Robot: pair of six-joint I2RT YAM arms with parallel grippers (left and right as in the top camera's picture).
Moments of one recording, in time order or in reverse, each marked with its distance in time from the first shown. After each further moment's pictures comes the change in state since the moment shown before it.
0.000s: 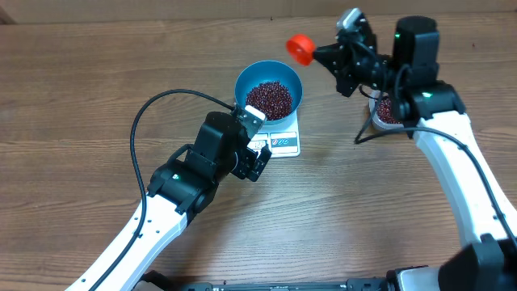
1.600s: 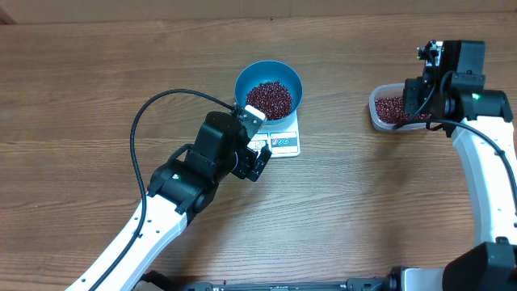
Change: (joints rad) left arm 0.000 0.000 0.001 0.000 0.000 0.000; right arm -0.226 -0.025 0.000 -0.493 0.719 0.267
